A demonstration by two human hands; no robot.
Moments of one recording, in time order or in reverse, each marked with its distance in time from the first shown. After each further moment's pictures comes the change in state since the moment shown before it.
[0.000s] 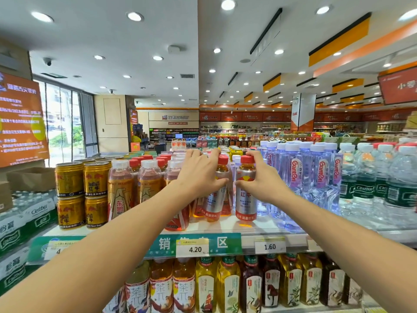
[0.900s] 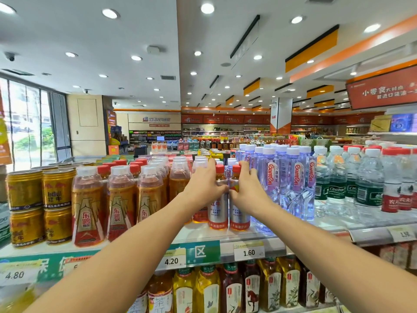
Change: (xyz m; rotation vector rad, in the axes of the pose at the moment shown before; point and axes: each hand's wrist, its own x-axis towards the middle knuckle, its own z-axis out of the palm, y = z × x) left_hand 0.026 0.057 0.036 -0.568 -0.113 -0.159; right_hand -0.004 0.018 0.006 -0.203 0.046 0.184
